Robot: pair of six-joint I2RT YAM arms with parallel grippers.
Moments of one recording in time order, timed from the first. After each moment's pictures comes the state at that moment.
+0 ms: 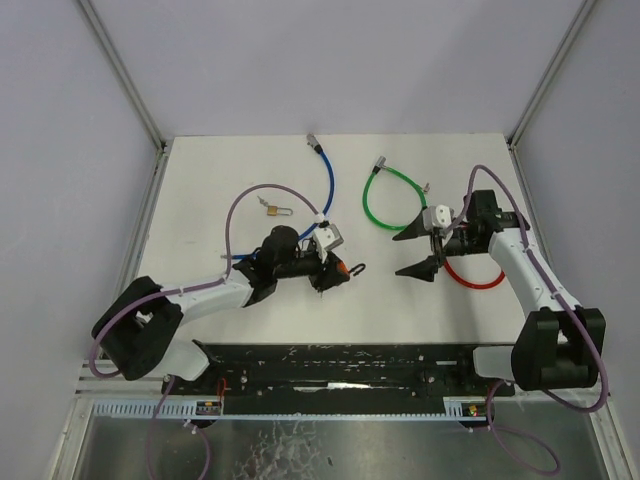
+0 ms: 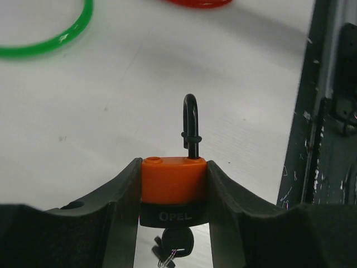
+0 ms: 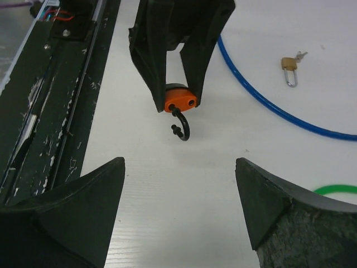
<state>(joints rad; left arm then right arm) -0.73 1.41 0.63 0.39 0.46 -0.06 0.04 1.29 0.98 -0.92 -1.36 -1.31</state>
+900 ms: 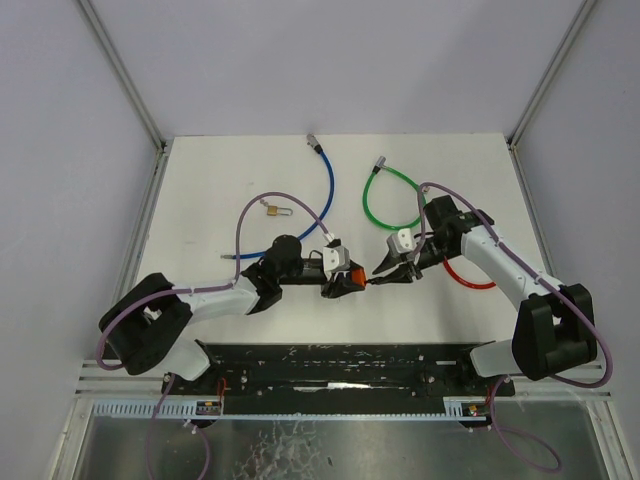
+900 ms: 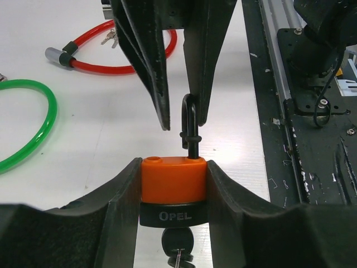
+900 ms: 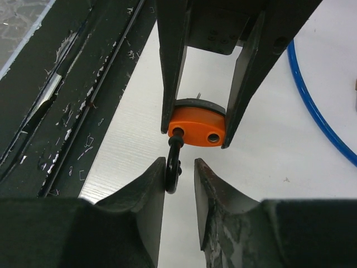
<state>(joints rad) -0.81 1.46 0.59 0.71 0.67 0.15 0.30 1.39 0.98 -1.00 -1.21 -1.56</state>
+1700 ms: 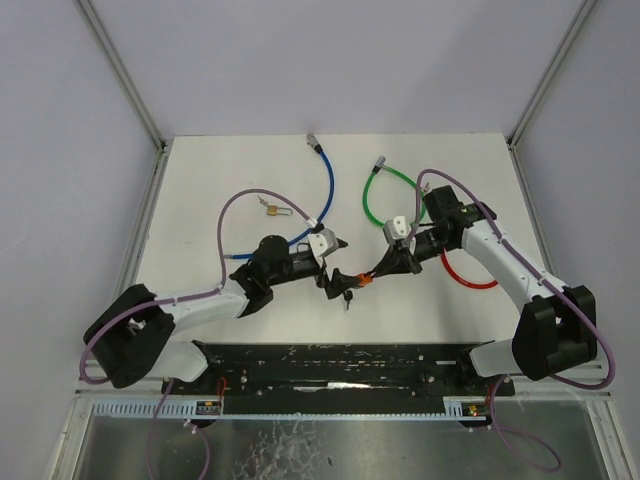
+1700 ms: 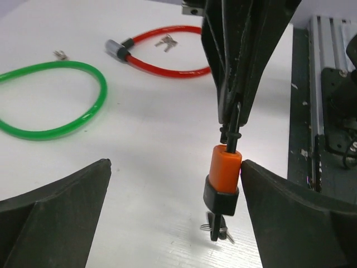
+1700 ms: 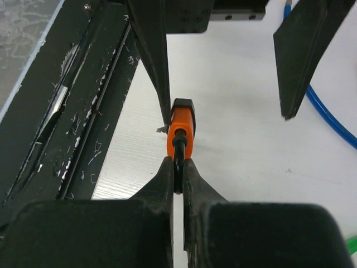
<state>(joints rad) -0.79 1.39 0.57 0.72 0.47 0.04 0.31 1.39 1.06 -1.03 -1.17 -1.43</state>
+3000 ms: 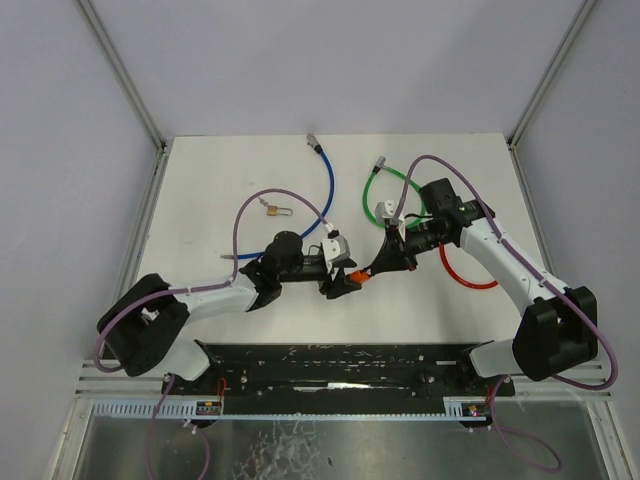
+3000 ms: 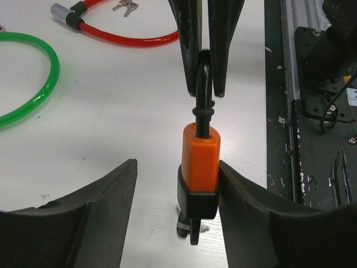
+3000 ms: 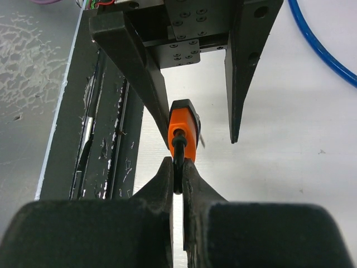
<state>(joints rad) -0.78 1.44 0.60 0.60 0.60 0.07 0.34 1.39 1.10 -0.92 -1.13 -0.97</state>
